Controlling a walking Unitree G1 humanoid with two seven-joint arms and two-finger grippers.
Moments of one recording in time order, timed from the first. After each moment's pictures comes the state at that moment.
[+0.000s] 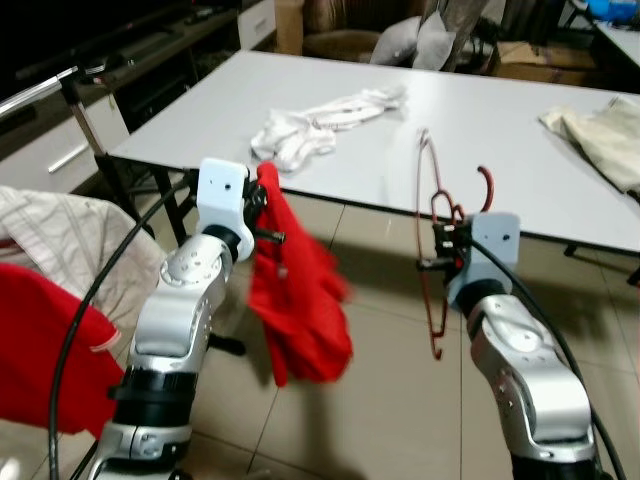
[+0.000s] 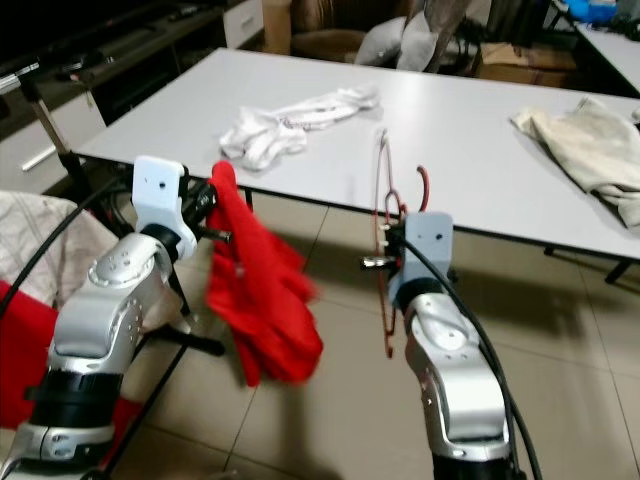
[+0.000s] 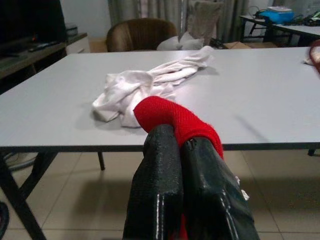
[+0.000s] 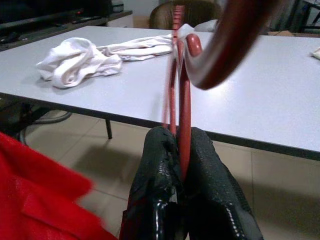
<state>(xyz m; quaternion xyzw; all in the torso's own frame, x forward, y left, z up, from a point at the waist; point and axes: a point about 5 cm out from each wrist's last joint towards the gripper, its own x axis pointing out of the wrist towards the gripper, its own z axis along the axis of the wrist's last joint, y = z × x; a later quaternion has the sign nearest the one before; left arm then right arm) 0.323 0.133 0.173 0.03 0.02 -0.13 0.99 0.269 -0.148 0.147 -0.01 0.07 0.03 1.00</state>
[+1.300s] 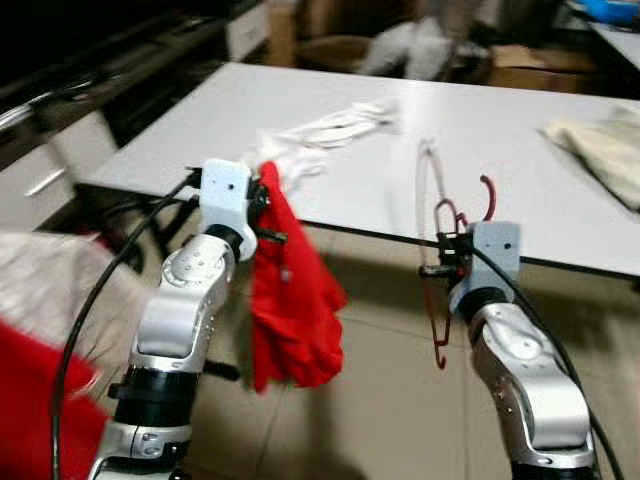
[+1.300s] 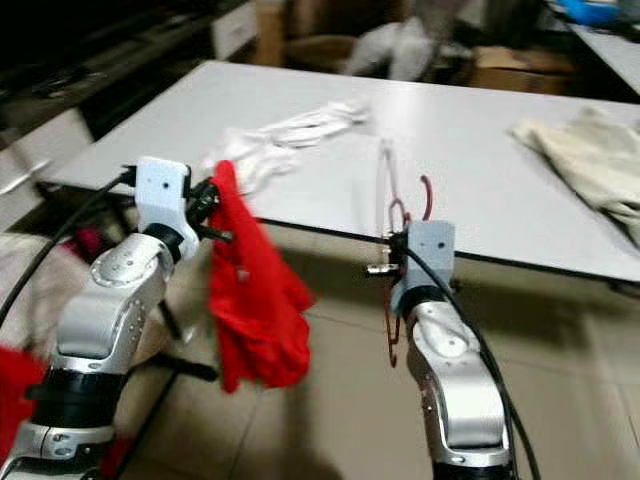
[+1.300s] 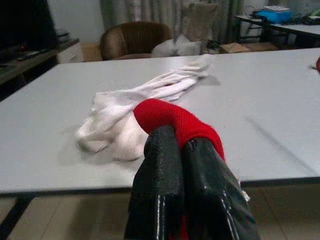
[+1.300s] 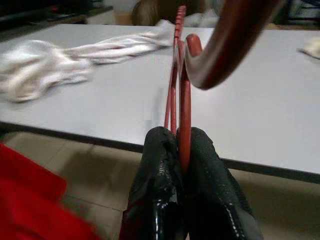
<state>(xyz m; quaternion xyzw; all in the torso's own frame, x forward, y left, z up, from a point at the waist) 0.324 0.131 0.173 0.03 0.02 -0.14 0.99 0.265 -0.155 0.139 -0.01 0.08 0.00 1.00</state>
